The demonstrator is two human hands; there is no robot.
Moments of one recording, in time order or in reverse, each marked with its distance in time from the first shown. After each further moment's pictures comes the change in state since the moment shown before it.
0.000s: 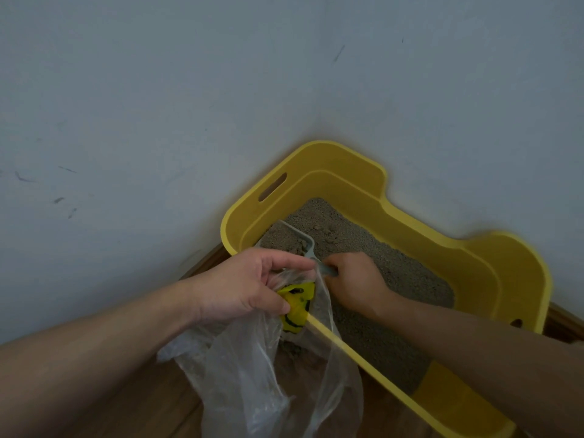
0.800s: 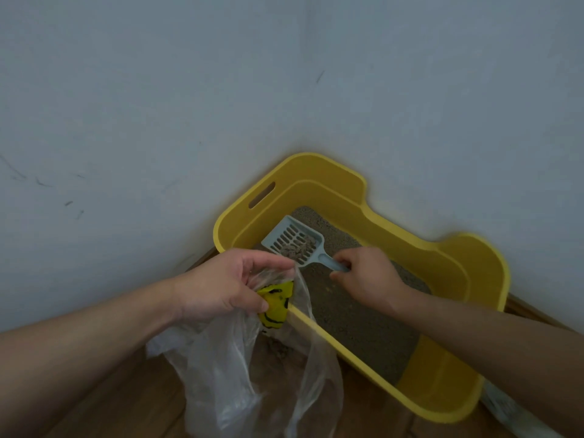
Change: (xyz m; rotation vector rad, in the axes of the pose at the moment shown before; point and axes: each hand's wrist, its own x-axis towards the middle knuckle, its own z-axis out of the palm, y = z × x) left_hand -0.016 0.010 0.009 0.126 0.092 0.033; right_hand -0.031 0.004 -0.059 -0.044 0.023 0.081
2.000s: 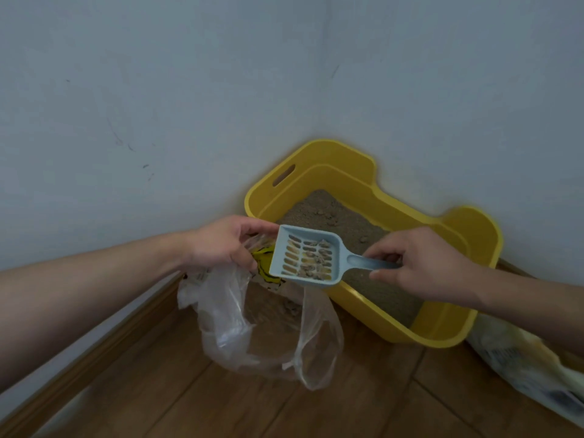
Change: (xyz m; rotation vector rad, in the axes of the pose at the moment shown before) left_hand -0.052 -0.001 -0.025 0.304 0.088 -0.043; right_hand -0.109 -0.039 -0.081 -0.019 -0.101 -0.257
